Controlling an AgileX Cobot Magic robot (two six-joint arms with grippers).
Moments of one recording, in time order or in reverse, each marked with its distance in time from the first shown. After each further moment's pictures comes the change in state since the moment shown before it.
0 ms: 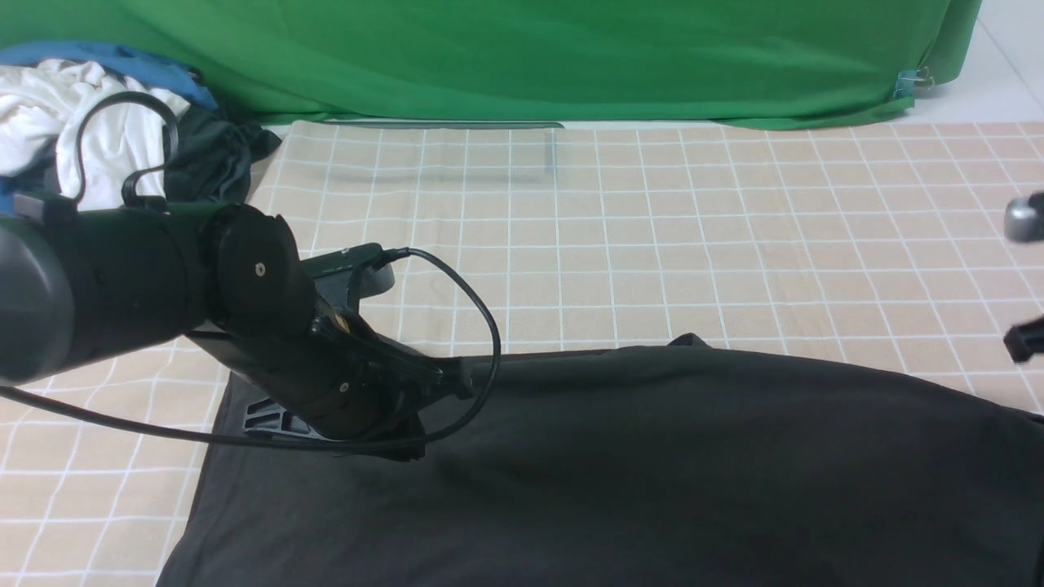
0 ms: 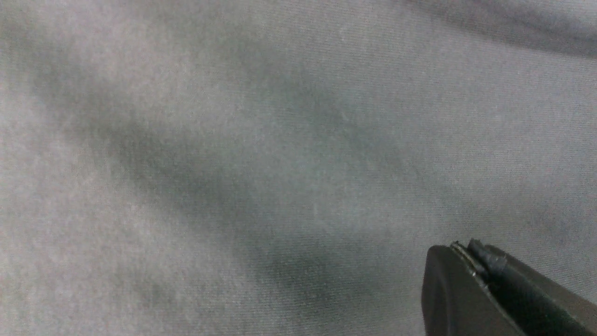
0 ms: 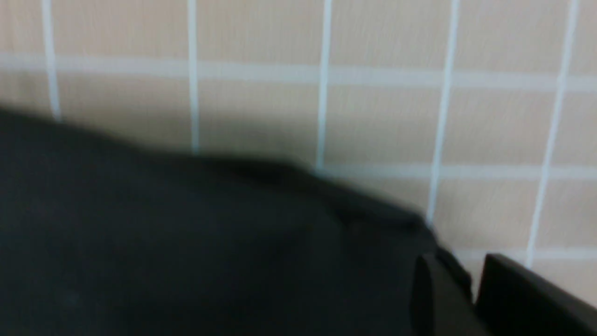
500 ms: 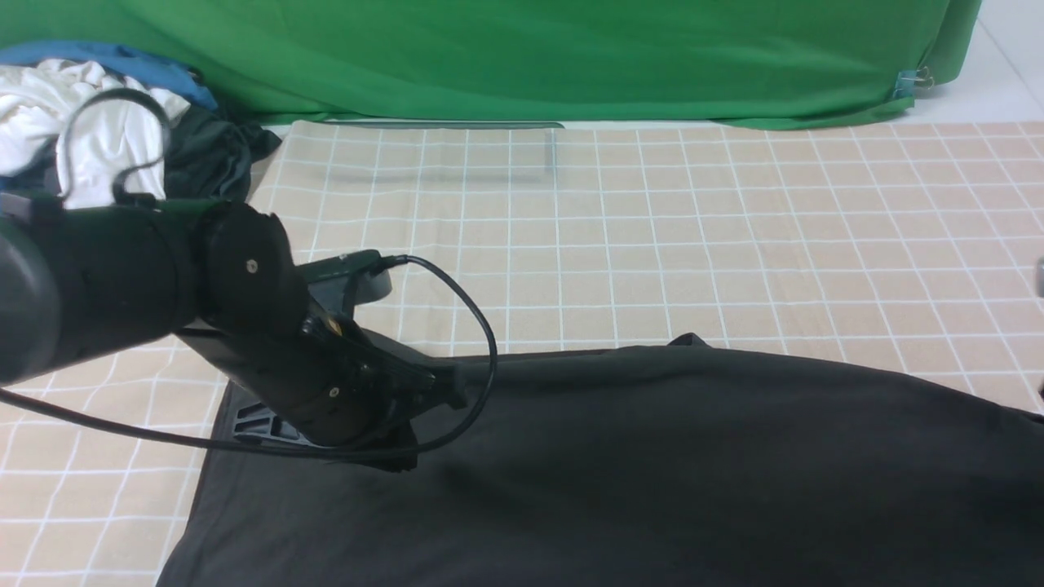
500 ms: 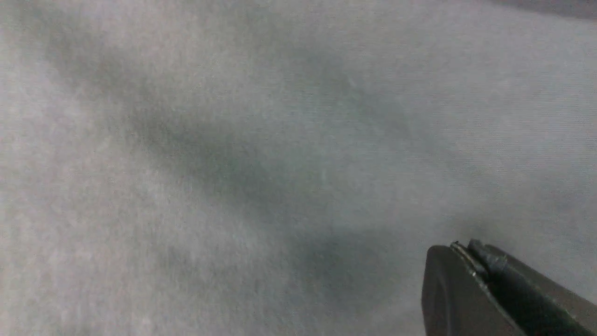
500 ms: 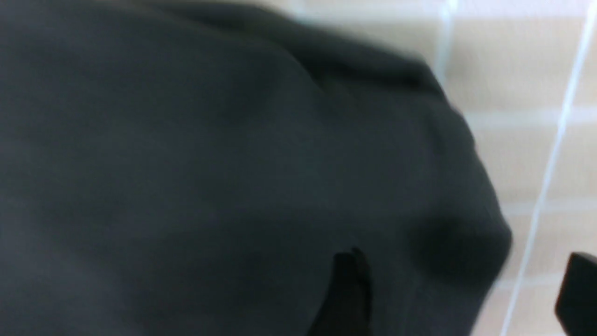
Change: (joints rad) right arm -0.101 0.007 0.061 0.020 0.117 0.021; left arm 0.007 -0.042 0.000 0.002 0.058 0.016
